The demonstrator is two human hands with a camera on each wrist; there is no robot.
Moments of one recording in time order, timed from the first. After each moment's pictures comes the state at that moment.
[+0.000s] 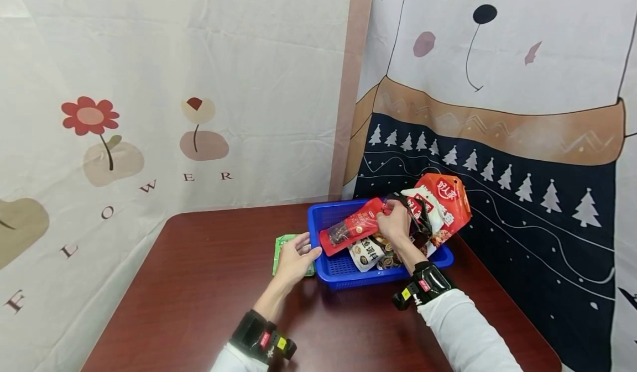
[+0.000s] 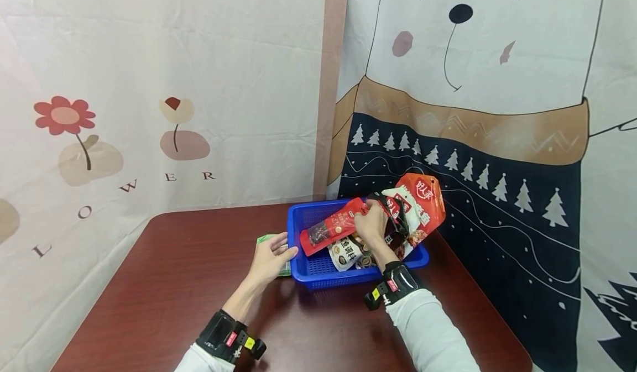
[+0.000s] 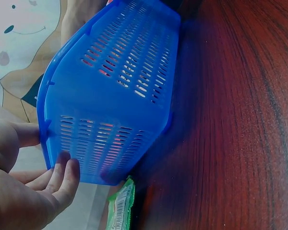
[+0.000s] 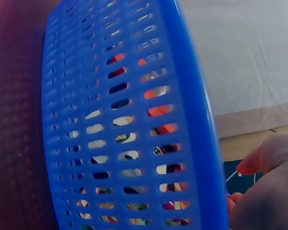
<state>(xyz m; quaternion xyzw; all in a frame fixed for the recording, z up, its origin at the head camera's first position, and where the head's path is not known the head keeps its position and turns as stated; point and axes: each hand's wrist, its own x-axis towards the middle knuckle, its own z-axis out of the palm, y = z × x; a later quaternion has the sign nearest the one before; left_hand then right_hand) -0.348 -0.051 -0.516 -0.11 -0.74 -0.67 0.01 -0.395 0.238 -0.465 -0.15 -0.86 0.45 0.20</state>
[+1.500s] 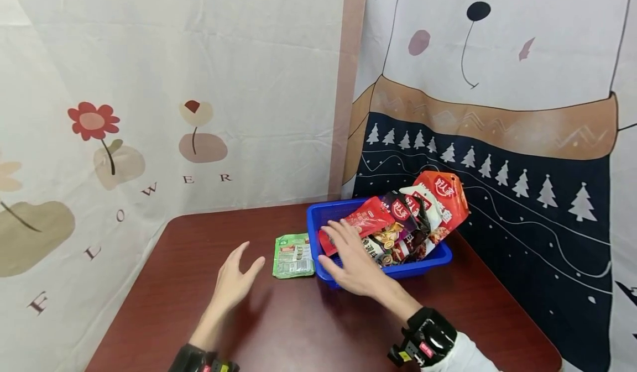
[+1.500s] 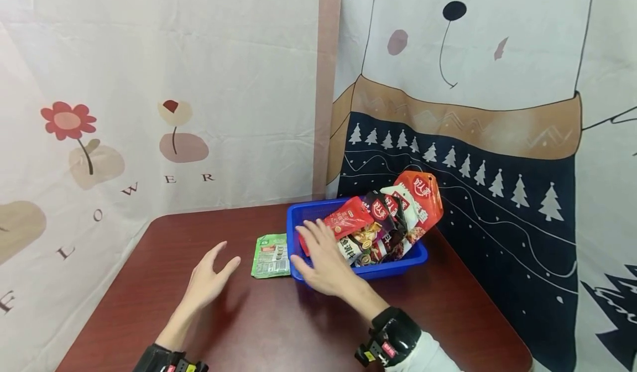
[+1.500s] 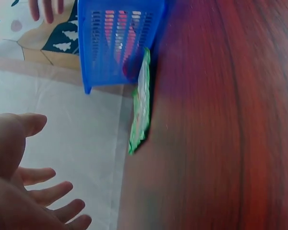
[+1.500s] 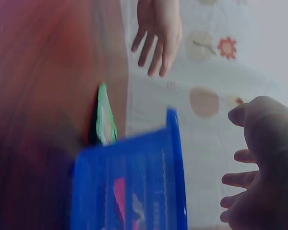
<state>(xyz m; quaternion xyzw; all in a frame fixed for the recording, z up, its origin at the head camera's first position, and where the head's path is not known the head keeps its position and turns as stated) -0.318 -0.184 -0.517 -0.05 -0.90 -0.42 0.06 -0.289 0.146 -0.463 0.25 -0.91 0.28 0.17</state>
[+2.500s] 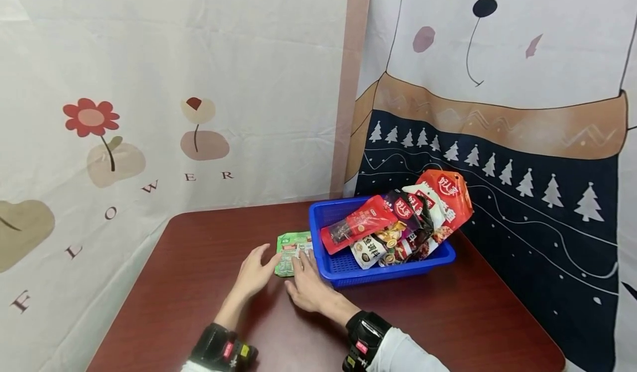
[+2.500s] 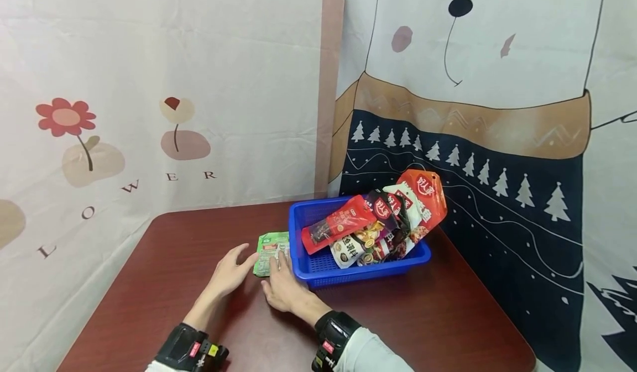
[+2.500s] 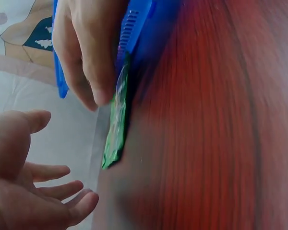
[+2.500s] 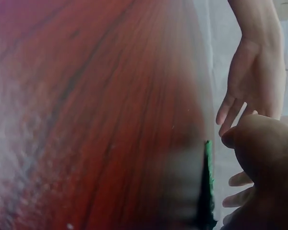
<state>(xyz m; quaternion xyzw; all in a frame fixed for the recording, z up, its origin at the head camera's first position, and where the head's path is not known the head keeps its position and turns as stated) -0.349 -0.153 -0.538 -0.07 -0.91 -0.41 0.04 -0.316 0.039 -0.561 0.22 -0.96 0.16 0.10</state>
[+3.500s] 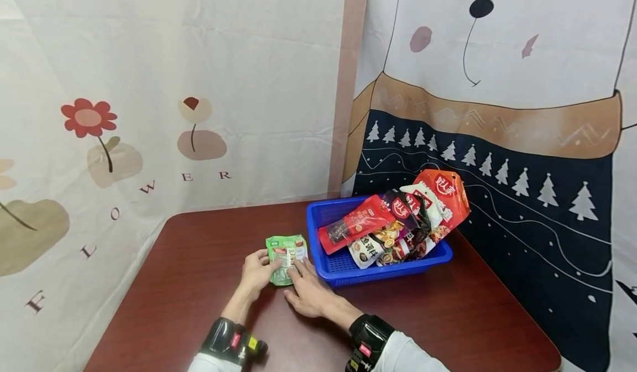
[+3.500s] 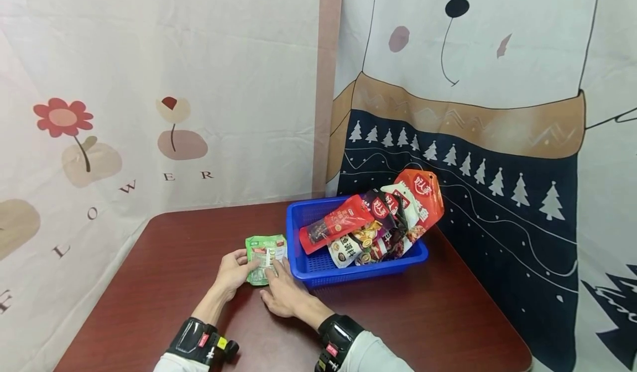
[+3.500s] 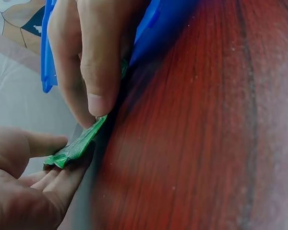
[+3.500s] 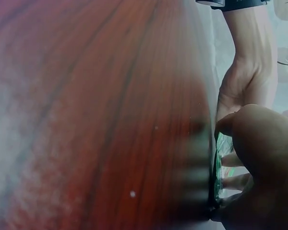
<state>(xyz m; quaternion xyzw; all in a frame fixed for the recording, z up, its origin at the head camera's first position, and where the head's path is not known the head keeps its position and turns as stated) -0.359 -0.136 -0.554 0.03 -0.78 -0.63 -0.02 -0.308 0.049 -0.565 0.24 -0.95 0.18 0.03</state>
